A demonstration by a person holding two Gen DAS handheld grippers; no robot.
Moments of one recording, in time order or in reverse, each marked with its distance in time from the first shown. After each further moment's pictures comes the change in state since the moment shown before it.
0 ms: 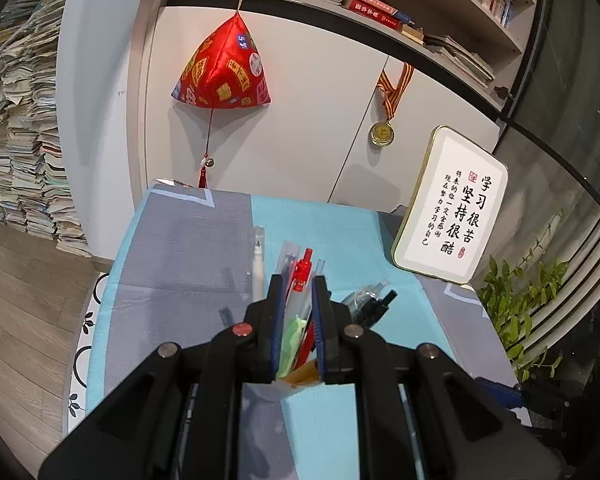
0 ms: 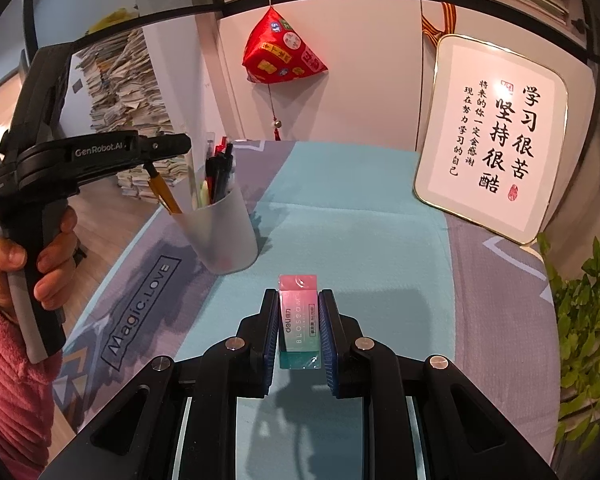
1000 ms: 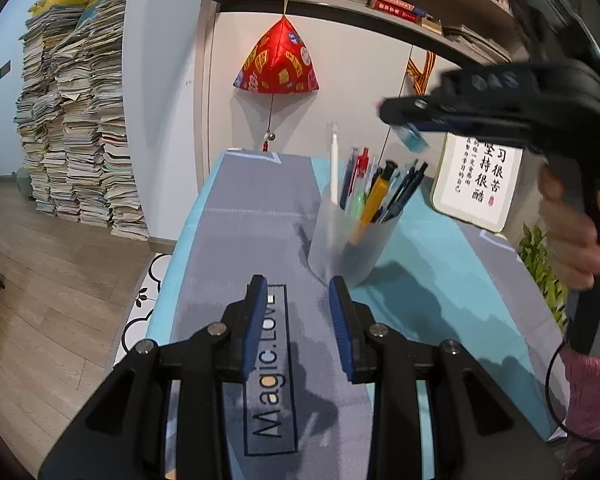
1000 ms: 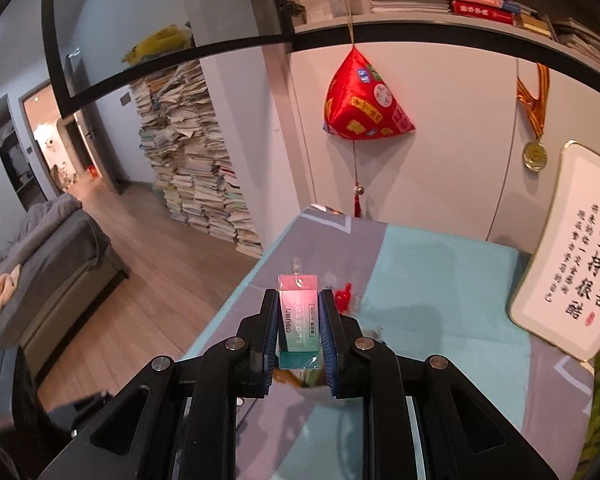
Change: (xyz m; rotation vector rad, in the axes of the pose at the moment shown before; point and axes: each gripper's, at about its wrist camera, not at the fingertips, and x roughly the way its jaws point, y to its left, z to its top) left arm -0.063 0.020 -0.095 0.030 -0.021 0.175; right arm 0.040 0.085 0.119 -0.079 -0.067 0.177
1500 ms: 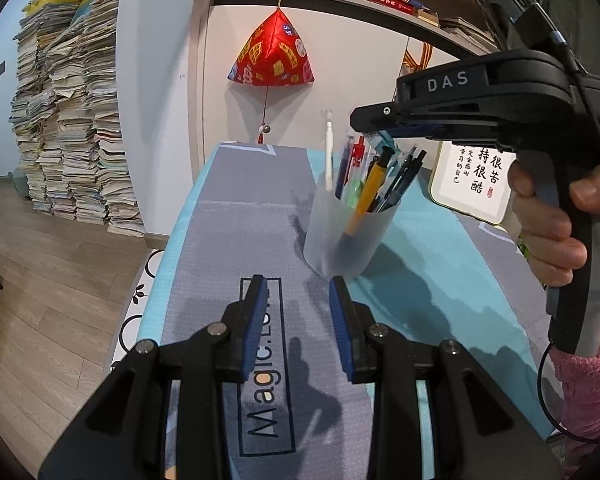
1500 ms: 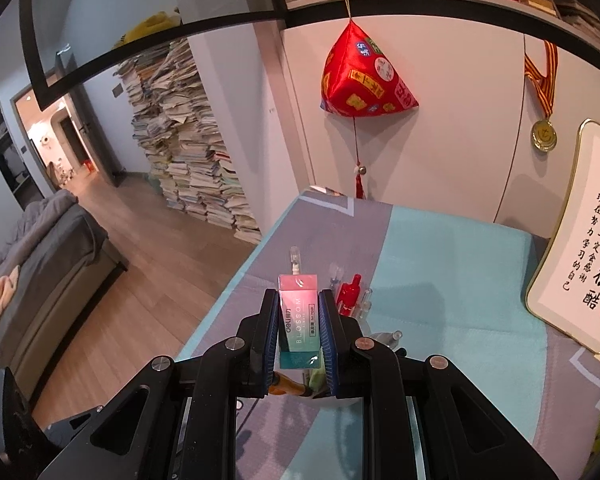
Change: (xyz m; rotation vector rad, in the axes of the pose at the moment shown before) left arm 0.006 -0.004 -0.003 0.007 0.019 -0.008; right arm 0.024 -0.006 -0.003 0.035 0.054 -0.003
